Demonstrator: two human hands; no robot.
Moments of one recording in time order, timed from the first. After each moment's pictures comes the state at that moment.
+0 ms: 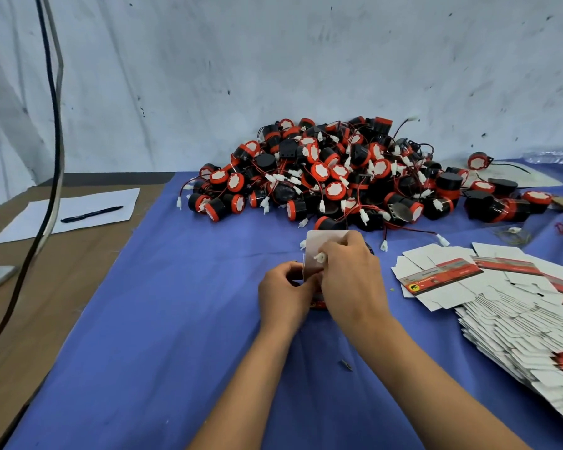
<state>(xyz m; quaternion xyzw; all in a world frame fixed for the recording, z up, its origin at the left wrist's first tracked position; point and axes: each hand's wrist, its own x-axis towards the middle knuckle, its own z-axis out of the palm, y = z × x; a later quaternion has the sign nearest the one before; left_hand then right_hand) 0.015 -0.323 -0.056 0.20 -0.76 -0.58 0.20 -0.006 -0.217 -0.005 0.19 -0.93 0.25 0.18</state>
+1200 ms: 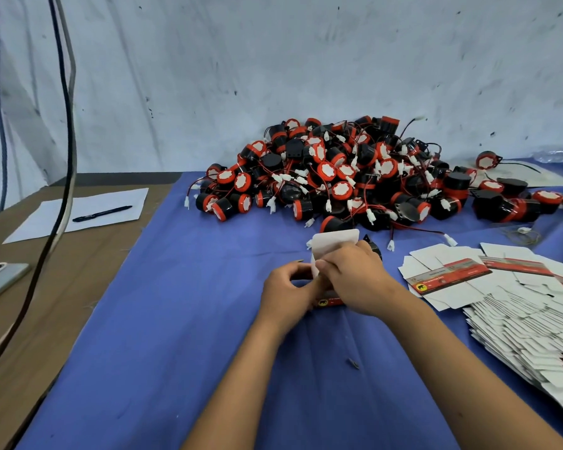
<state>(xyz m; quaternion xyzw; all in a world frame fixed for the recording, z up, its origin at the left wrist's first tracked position) 0.025 -0.340 -0.054 0.10 -0.75 -0.64 0.14 -0.031 -0.209 0.003 0.27 -0.95 0.17 0.00</state>
